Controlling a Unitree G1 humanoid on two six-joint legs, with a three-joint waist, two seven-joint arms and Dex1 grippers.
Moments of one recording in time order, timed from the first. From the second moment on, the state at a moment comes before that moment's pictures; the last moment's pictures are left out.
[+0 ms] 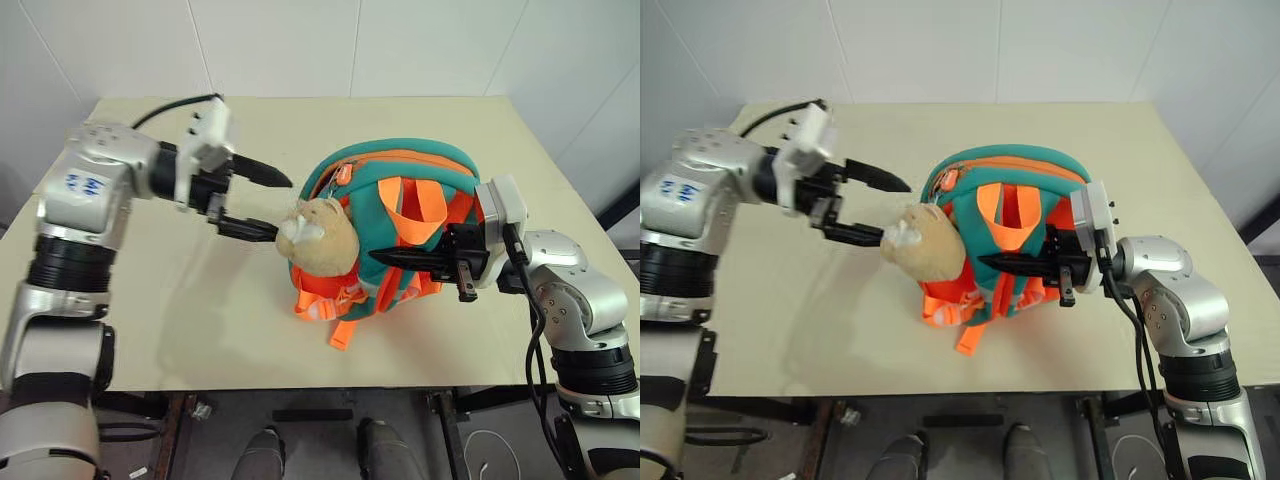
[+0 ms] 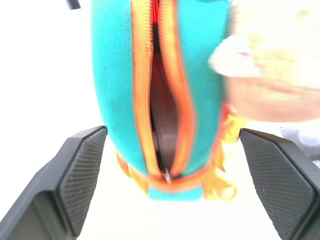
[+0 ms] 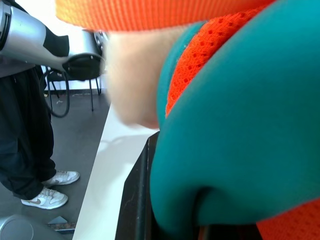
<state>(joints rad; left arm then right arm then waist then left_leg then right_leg) -1.06 0.84 -0.12 0.24 -0.39 0.46 -1.47 -0.58 -0.62 -0.05 -0.20 0.72 0.46 1.23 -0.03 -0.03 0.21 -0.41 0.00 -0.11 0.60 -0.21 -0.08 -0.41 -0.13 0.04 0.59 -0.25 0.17</state>
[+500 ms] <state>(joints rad) -0.90 0.82 0.10 -0.18 -0.71 0.74 -1.32 -0.58 -0.60 -0.04 -0.19 0.70 0.46 1.23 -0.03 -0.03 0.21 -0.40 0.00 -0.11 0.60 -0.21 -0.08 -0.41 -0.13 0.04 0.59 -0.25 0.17</state>
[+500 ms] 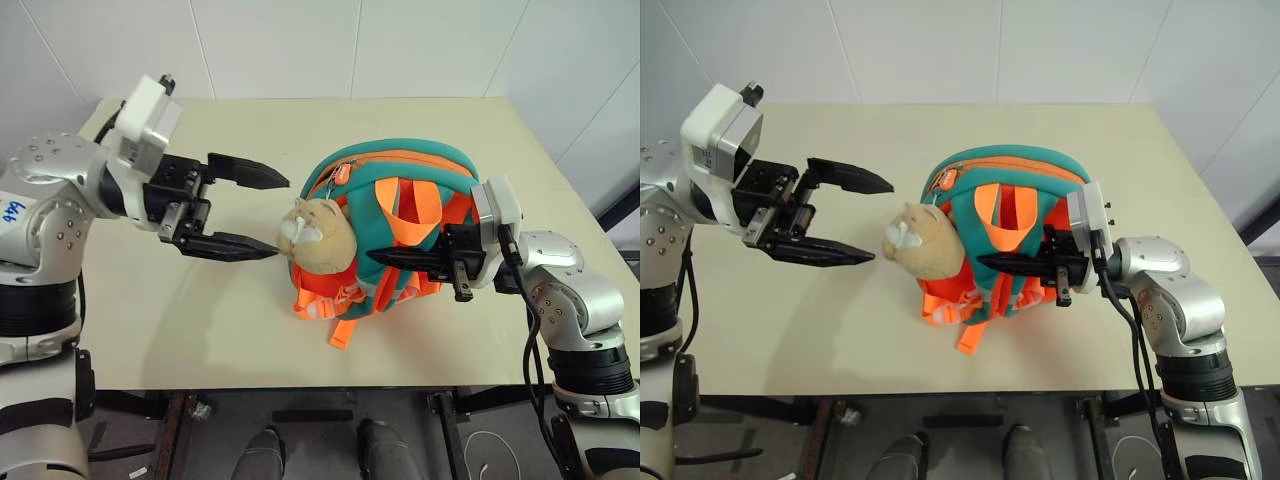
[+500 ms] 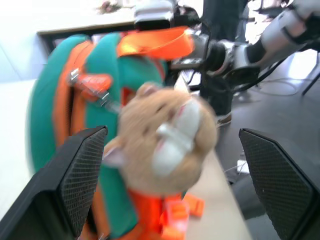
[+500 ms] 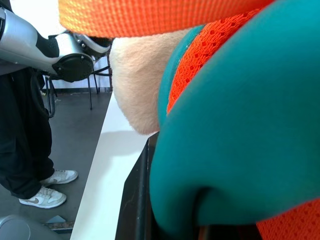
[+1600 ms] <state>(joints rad) -0.93 0.81 -0.08 -0.22 -0.57 0.77 -1.19 -0.58 -0.59 -0.04 -0.20 0.67 0.46 1.23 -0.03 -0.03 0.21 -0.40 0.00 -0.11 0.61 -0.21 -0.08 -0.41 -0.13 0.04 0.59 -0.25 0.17</state>
